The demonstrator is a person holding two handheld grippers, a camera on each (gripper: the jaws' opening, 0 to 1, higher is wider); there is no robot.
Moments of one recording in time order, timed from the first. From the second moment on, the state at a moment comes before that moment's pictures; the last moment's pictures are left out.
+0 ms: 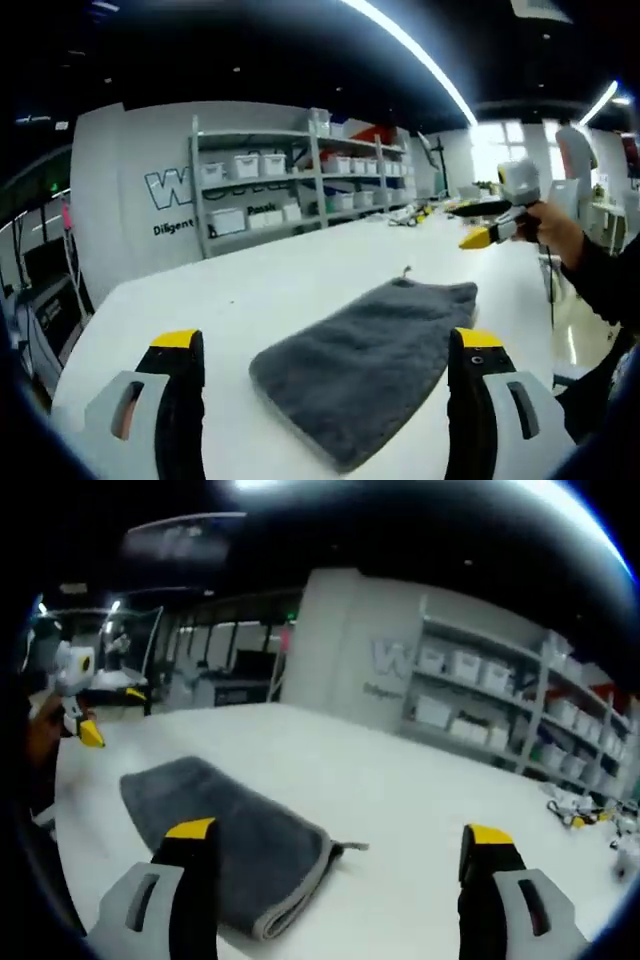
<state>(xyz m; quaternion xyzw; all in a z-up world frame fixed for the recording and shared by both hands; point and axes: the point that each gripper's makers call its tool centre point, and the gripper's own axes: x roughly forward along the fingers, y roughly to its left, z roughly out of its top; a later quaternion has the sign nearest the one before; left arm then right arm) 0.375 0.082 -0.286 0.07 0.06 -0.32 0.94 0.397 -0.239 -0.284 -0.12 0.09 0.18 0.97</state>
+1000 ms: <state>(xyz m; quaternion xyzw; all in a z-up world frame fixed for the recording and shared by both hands) 0.365 0.159 -0.306 0.04 0.08 -0.28 0.96 0.343 -0.266 -0.315 -0.07 0.06 0.14 0.99</state>
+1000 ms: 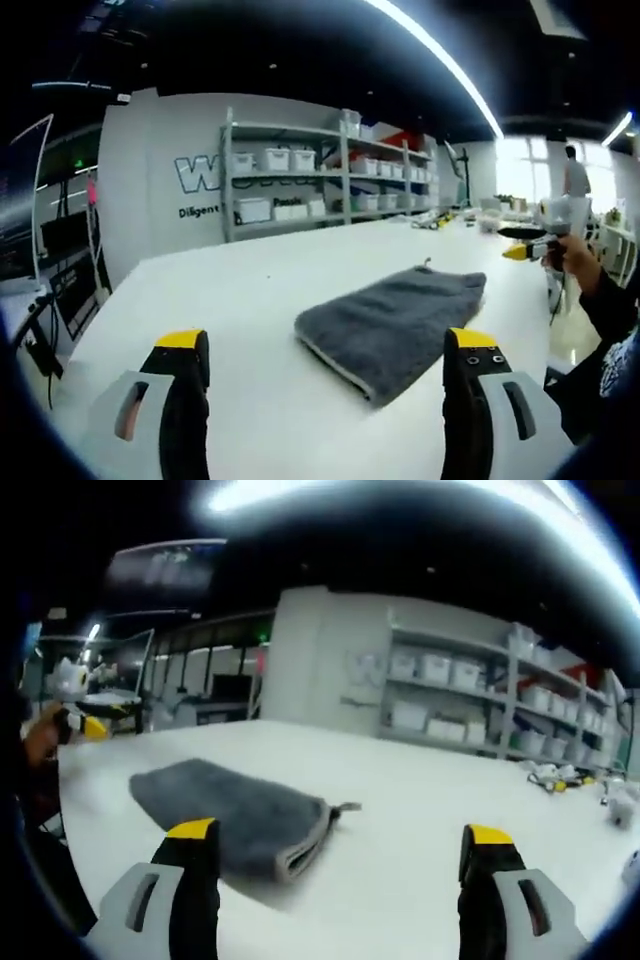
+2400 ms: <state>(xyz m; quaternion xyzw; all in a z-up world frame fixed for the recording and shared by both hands) 0.355 0.099 -0.391 0.01 0.21 -0.32 0.92 0.354 -0.218 -0.357 -0.06 0.13 0.19 0.97</state>
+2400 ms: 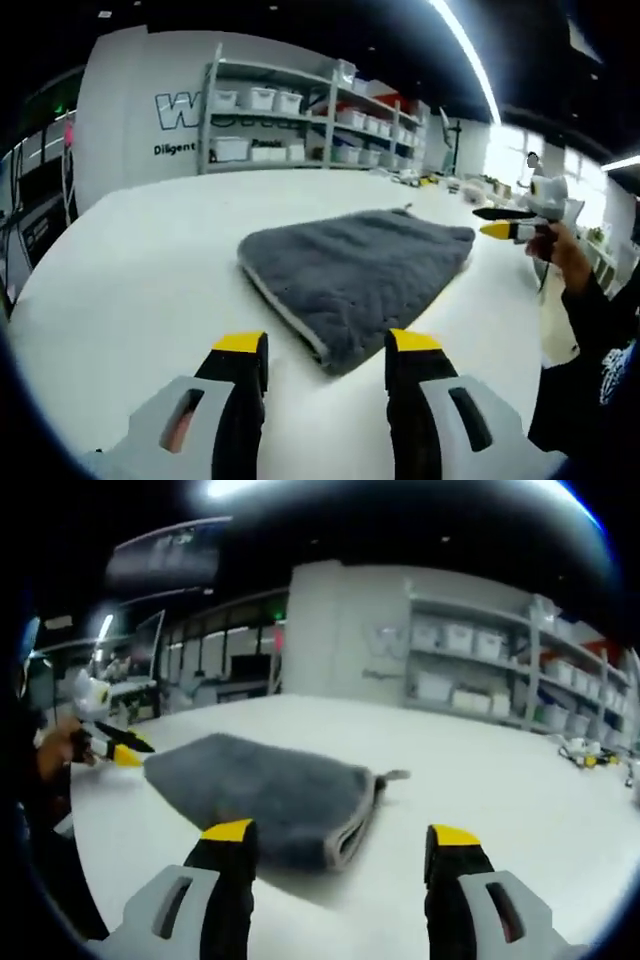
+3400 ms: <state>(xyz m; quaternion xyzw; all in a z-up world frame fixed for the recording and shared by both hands) 0.363 0.094 -0.403 0.03 0.23 -0.32 0.92 0.359 -0.211 -0.387 -0.09 0.20 0.20 0.95</state>
